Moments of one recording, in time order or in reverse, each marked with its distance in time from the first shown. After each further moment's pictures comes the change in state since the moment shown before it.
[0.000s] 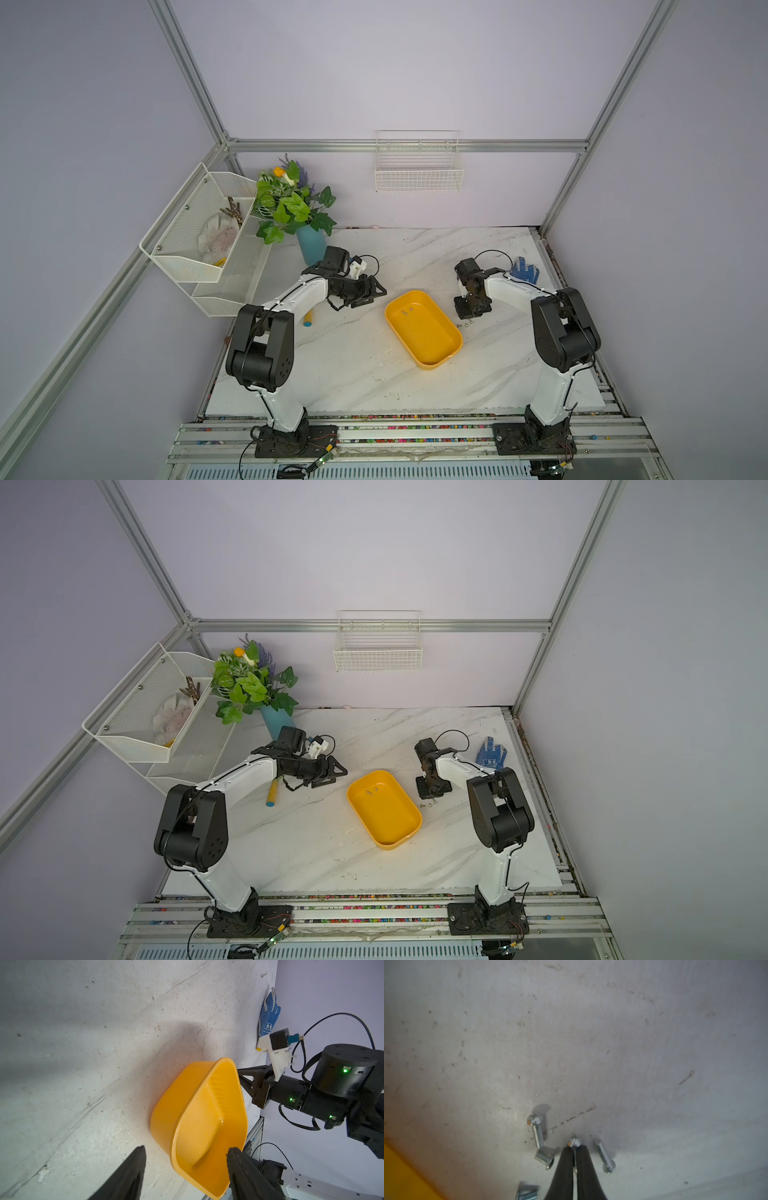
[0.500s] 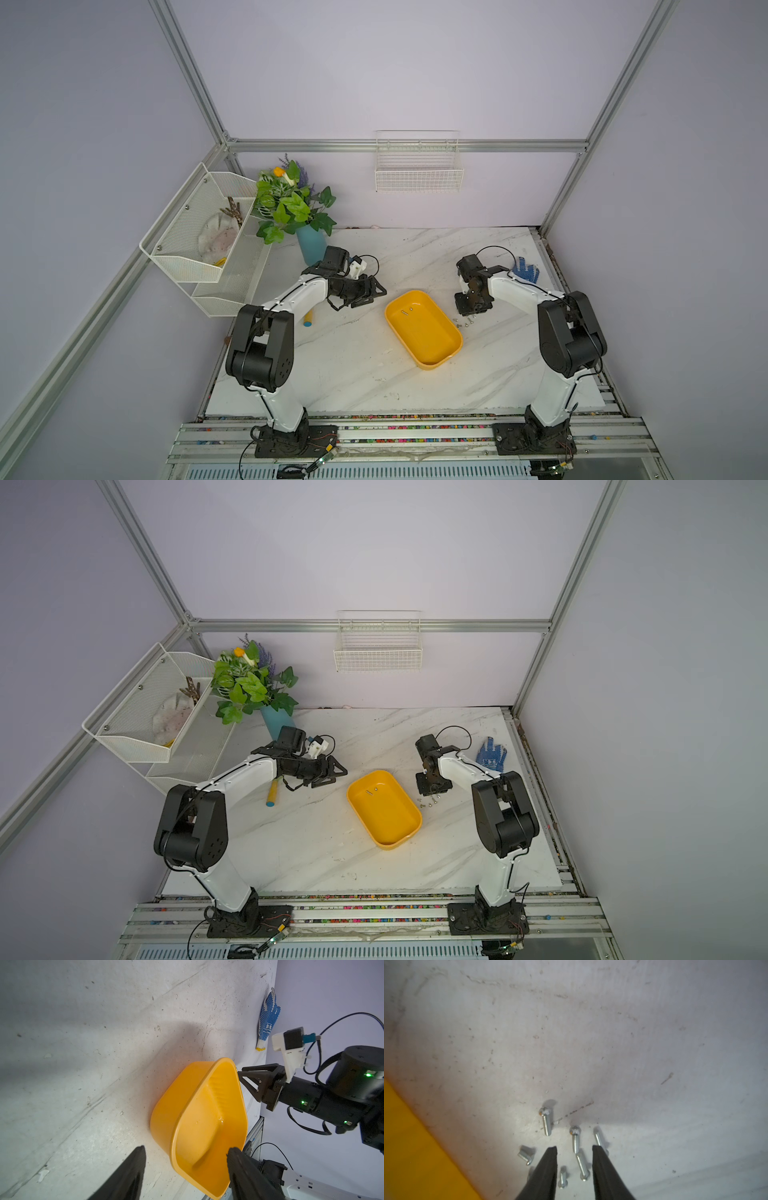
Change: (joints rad) left arm 0.000 -0.001 0.000 0.000 0.000 0.000; right arm 0.000 -0.070 0.018 -0.012 -0.008 0.016
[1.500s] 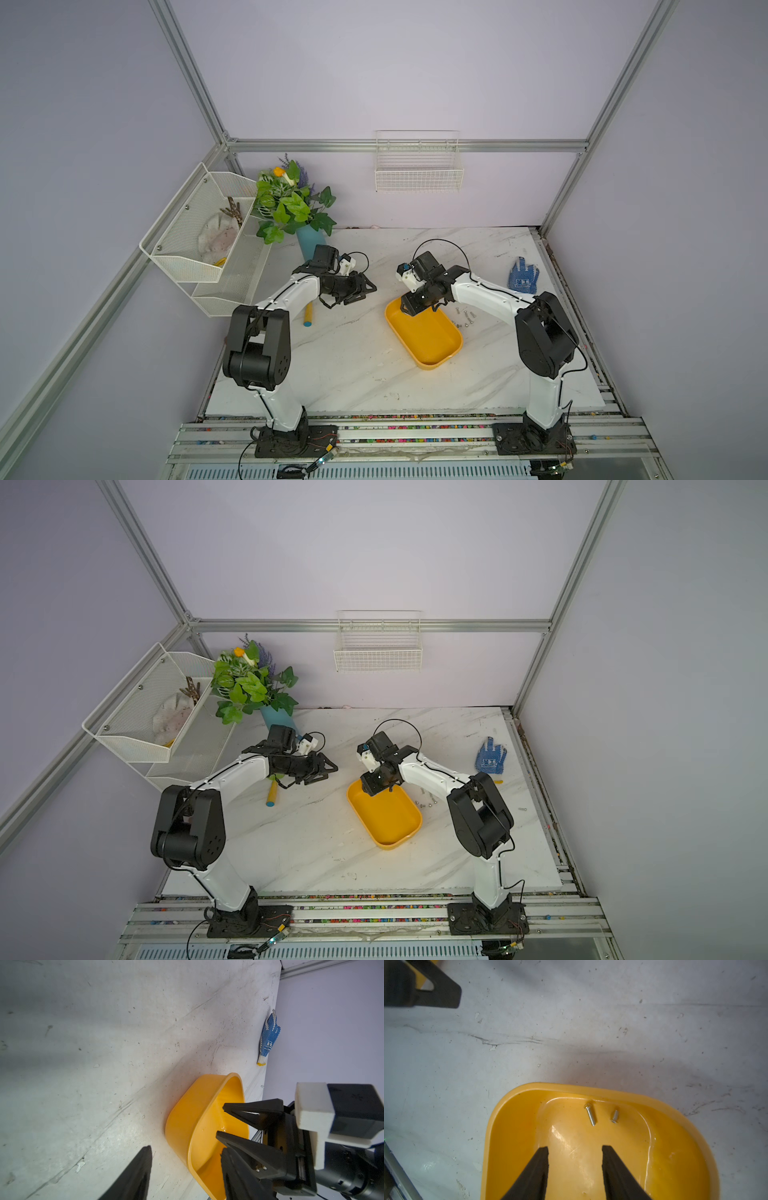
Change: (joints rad) left arm 0.079 0.000 0.000 0.001 -0.004 -0.009; right arm 0.314 0.125 0.214 0.146 -0.310 -0.125
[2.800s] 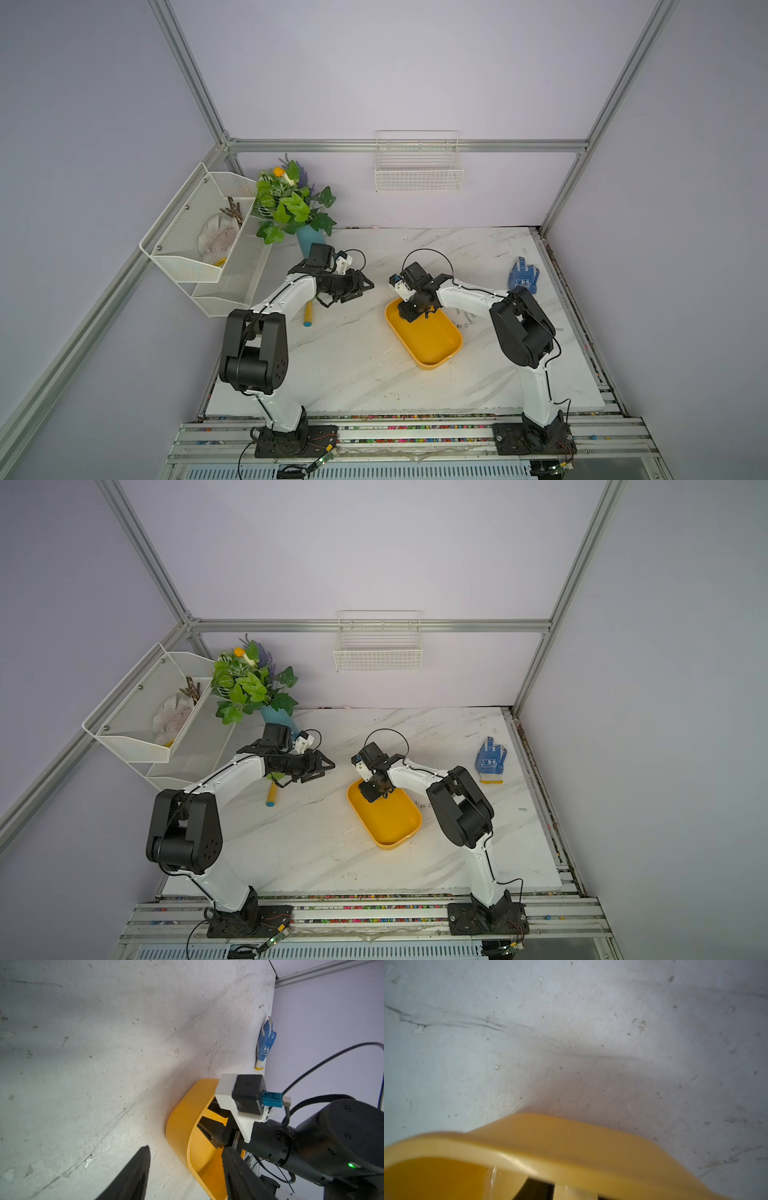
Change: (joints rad) left arm 0.015 -0.031 0.000 -0.002 -0.007 0.007; right arm 0.030 0.142 0.003 0.078 0.106 -0.090
